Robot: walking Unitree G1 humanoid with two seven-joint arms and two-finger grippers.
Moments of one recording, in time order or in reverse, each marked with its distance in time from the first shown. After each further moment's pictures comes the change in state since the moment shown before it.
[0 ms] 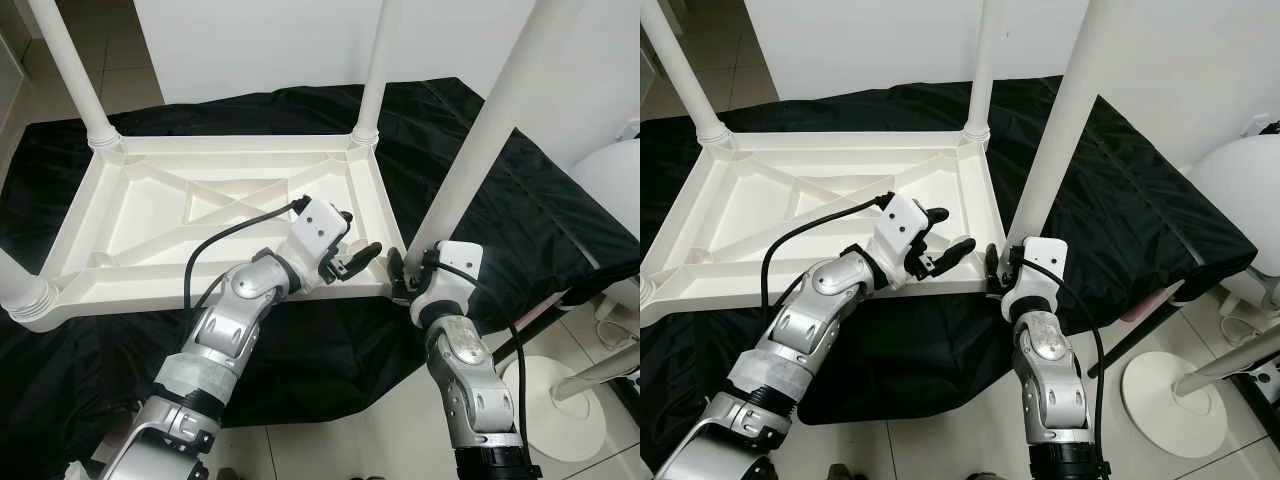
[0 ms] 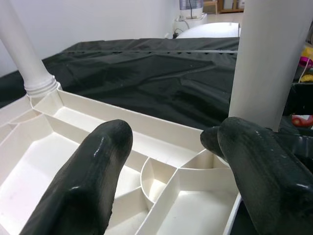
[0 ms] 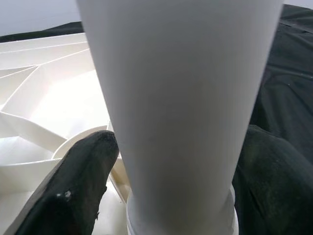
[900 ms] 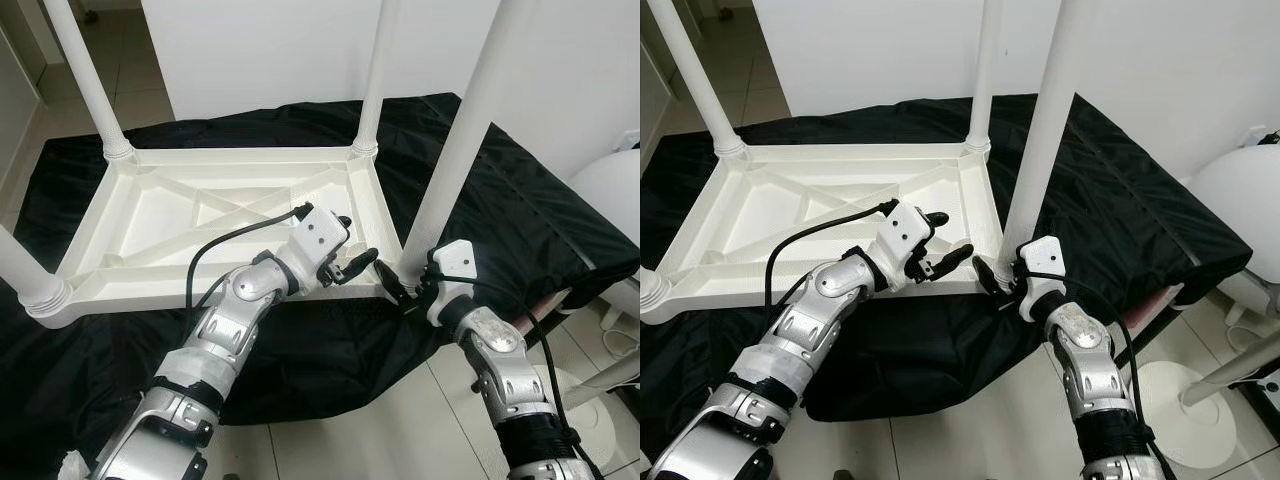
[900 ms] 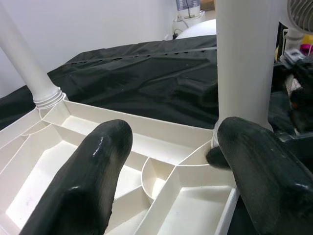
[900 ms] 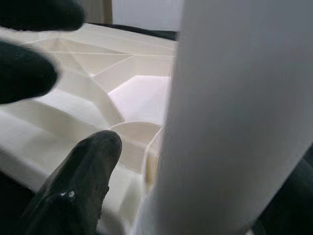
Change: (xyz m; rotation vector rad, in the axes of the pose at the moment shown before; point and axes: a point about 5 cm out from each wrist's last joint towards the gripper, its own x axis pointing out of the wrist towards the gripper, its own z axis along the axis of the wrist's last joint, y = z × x) left arm 0.002 0.003 -0.014 0.043 0.012 -0.022; right arm 0.027 -0.033 -0.009 -0.259 -0.046 0.466
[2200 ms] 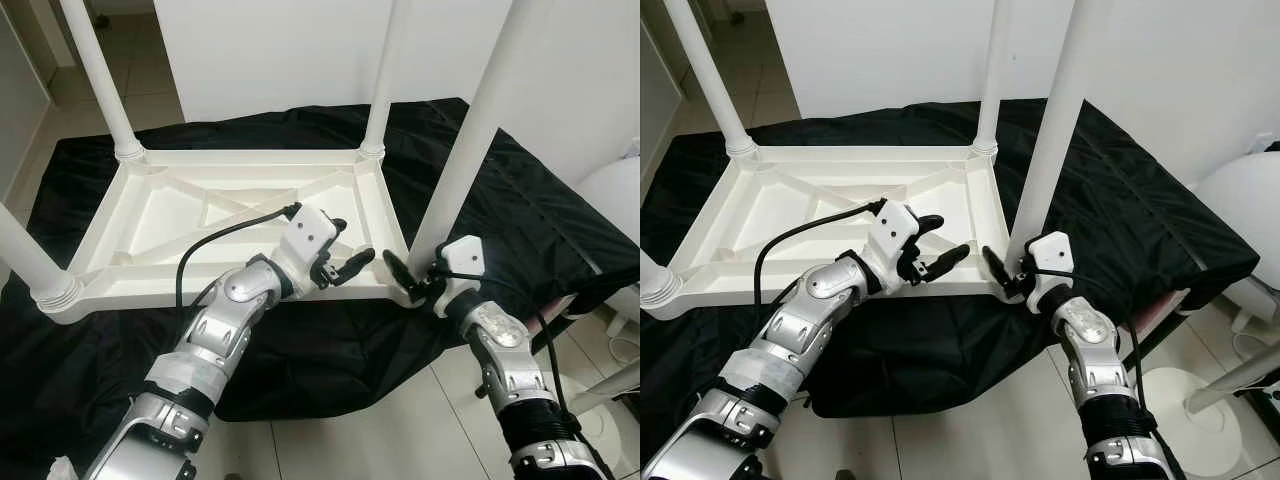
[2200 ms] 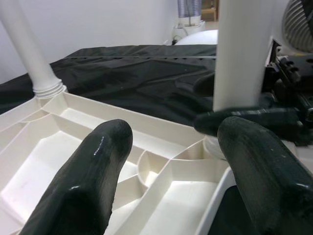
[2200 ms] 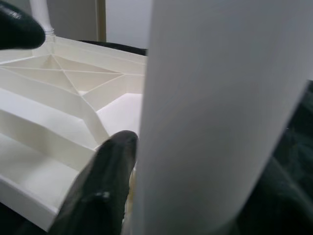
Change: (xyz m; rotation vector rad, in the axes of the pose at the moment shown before) left arm -0.006 -0.002 0.002 -0.099 -0.008 -0.018; right arm -0.003 -0.011 -0.005 -0.003 -0.065 -0.024
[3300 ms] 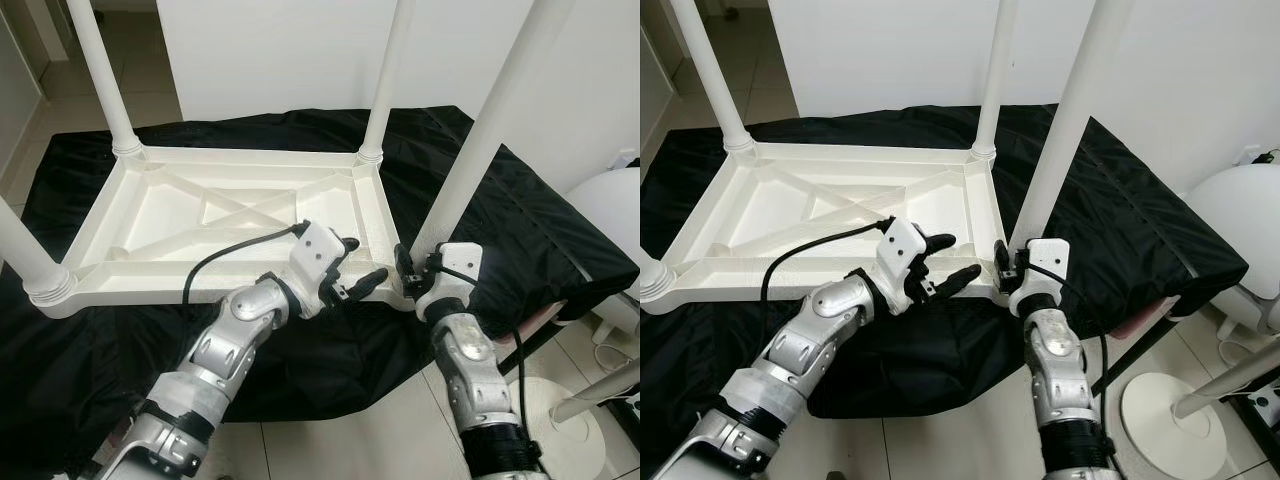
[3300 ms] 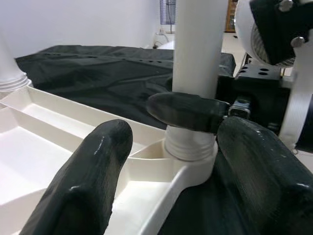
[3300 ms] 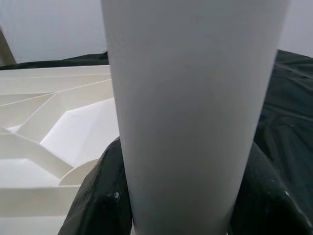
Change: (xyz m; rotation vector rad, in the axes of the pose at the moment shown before) left arm -0.003 -0.026 -0.007 -0.092 -0.013 -0.057; right arm 0.004 0.036 0.002 0.220 0.032 -0.479
